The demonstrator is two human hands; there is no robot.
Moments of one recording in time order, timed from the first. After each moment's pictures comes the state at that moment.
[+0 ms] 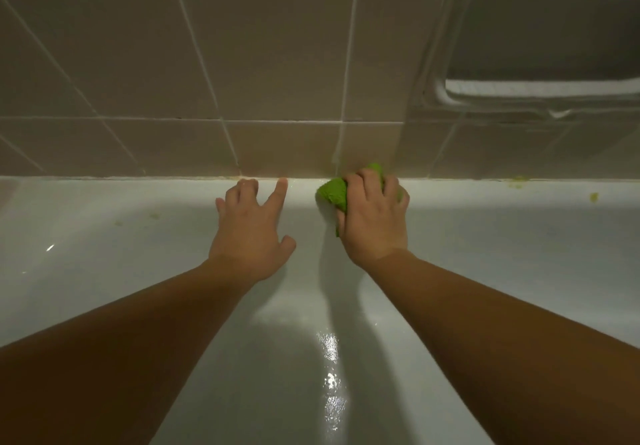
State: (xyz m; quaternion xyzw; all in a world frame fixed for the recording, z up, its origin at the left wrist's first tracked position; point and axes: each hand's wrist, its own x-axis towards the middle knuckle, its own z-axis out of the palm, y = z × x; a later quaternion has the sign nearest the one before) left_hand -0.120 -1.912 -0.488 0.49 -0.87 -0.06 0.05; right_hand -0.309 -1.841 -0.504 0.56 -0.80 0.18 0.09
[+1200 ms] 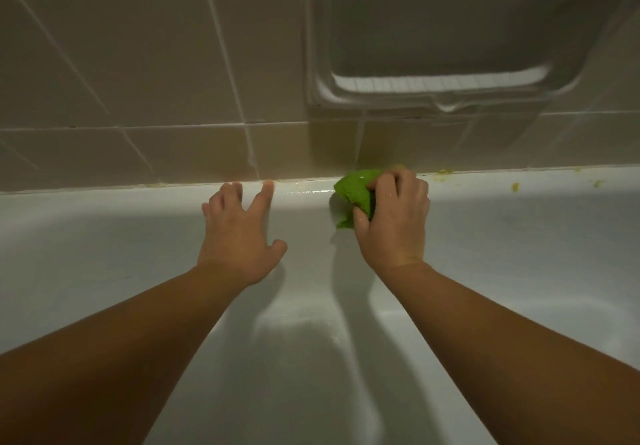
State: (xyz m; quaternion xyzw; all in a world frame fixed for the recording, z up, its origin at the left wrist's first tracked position) left_hand -0.211 -1.866 -0.488 0.50 -0.86 -0.09 0.06; right_hand -0.413 -1.761 -0.495 0.47 -0.81 0.33 0.10
